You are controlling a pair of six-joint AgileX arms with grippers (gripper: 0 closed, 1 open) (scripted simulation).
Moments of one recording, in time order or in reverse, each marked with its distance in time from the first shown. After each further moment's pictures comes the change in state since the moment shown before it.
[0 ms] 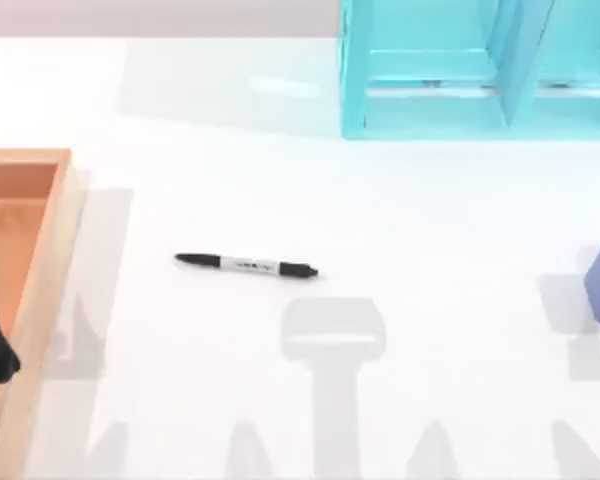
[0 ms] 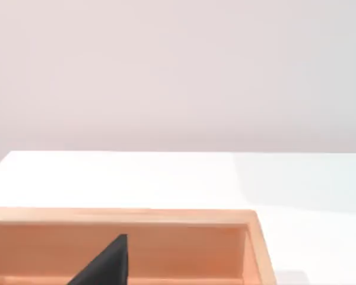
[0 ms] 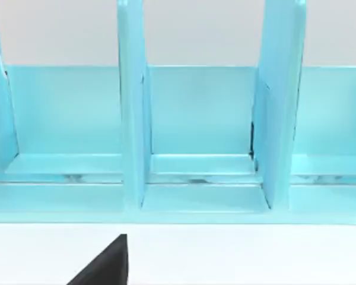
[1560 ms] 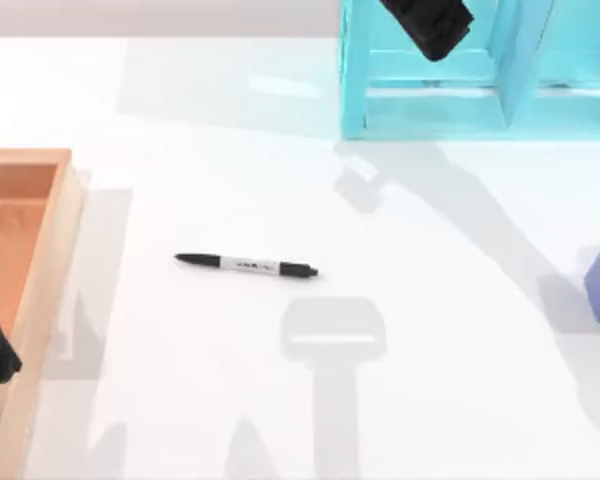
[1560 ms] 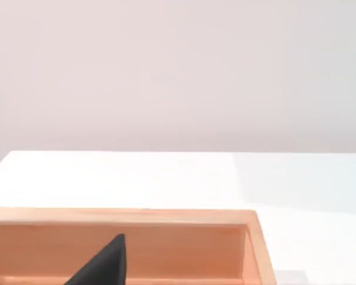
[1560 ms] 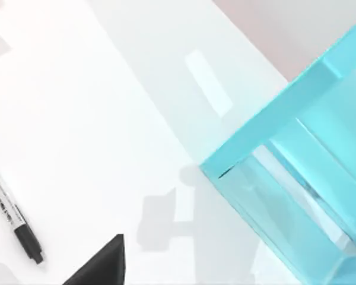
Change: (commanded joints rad) left arm 0.000 0.000 0.000 0.000 0.000 0.000; right arm 0.579 1.694 1.922 -0.966 0.072 -0.358
